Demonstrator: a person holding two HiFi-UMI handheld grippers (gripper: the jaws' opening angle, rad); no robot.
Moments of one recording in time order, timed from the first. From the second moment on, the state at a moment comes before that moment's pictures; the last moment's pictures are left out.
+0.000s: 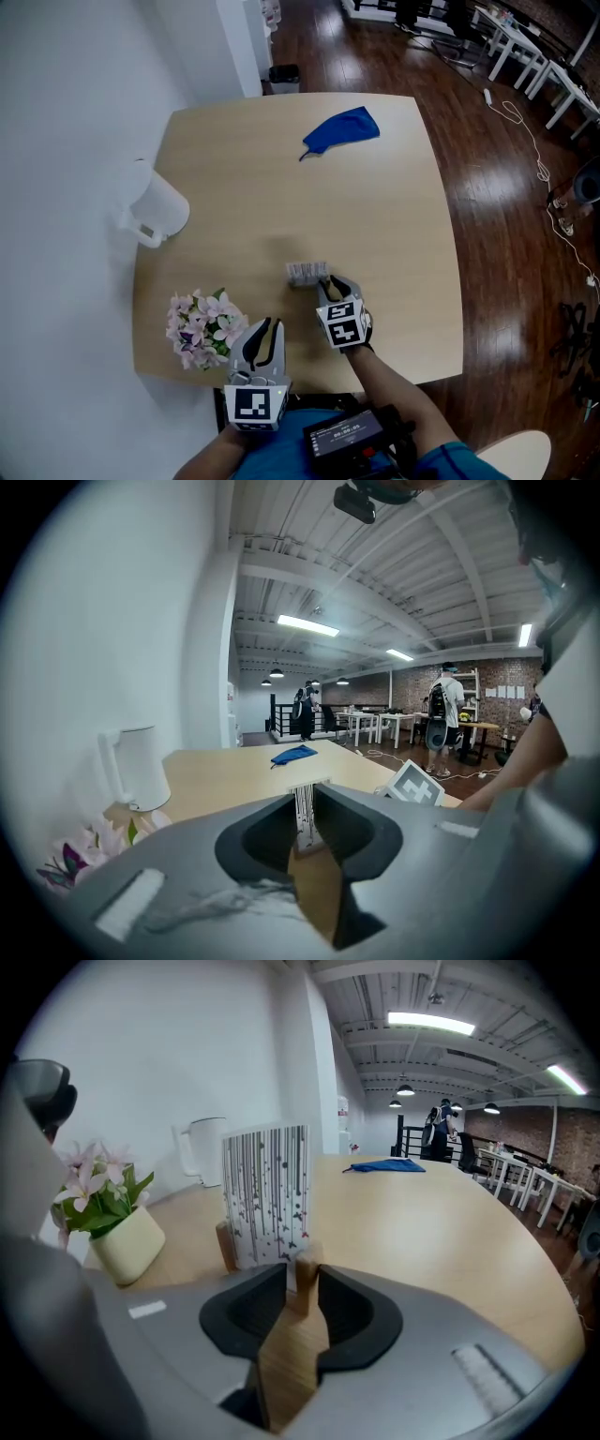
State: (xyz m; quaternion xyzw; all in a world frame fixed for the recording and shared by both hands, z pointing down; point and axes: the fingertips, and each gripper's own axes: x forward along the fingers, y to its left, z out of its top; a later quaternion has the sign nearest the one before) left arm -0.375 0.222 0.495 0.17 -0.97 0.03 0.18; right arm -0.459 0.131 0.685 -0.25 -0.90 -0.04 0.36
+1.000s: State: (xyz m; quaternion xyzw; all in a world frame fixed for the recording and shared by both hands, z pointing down) left arm -0.375 0.215 0.484 0.20 -0.97 0.02 0.16; right arm -0.457 0.115 0.626 -0.22 -0.92 0.01 0.32
